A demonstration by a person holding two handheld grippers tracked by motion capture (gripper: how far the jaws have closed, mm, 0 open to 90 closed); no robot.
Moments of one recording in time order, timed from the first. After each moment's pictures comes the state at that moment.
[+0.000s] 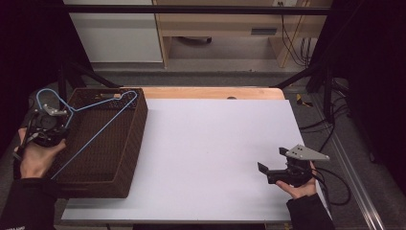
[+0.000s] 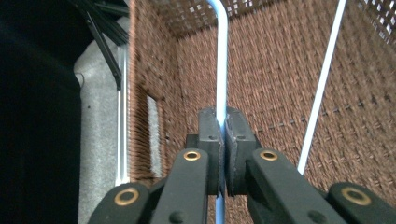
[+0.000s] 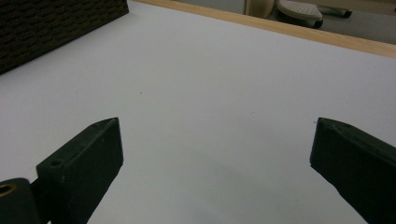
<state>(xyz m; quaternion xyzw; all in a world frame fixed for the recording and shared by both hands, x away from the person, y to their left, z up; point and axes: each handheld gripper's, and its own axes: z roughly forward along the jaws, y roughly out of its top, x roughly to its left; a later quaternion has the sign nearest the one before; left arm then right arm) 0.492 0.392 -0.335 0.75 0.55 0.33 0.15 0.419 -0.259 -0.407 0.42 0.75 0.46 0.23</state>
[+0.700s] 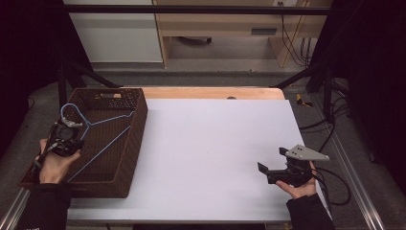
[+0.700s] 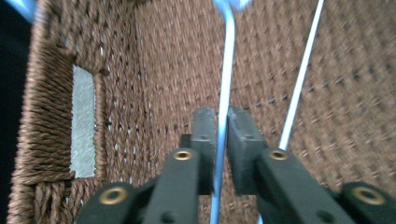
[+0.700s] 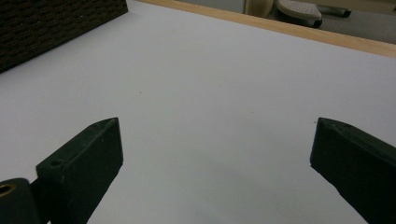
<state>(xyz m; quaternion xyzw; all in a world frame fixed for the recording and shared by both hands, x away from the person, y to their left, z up) 0.495 0.382 -0.377 0.76 0.56 0.30 0.15 0.419 -0.259 -0.407 0.42 0.75 0.46 0.23</state>
